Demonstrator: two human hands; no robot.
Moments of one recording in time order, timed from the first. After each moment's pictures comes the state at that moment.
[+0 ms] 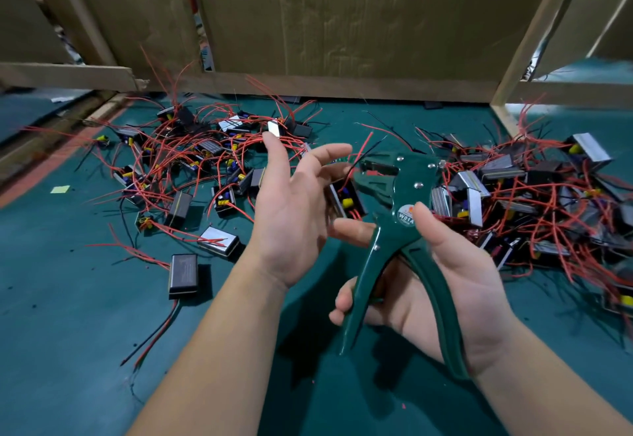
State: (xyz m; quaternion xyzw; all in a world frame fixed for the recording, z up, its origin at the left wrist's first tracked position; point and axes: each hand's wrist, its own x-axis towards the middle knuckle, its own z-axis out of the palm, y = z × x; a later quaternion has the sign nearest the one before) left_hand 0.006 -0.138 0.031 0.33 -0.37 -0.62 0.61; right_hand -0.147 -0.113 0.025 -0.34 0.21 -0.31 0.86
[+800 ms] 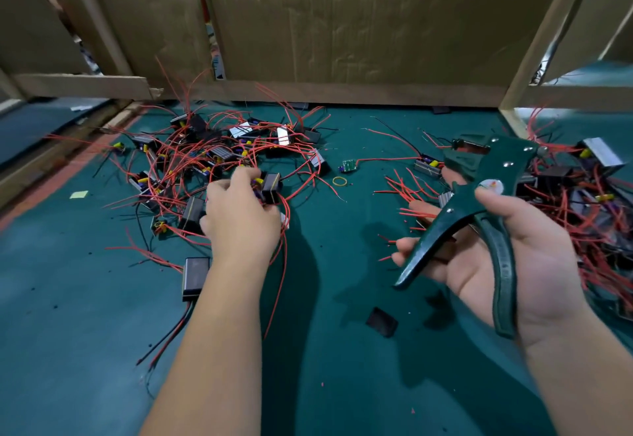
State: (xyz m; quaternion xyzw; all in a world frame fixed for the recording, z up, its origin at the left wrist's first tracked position) left_hand 0.063 -0.143 0.007 0.83 -0.42 -0.08 0.36; right_hand -0.173 -0.131 0.043 -0.34 0.29 -0.48 0.75
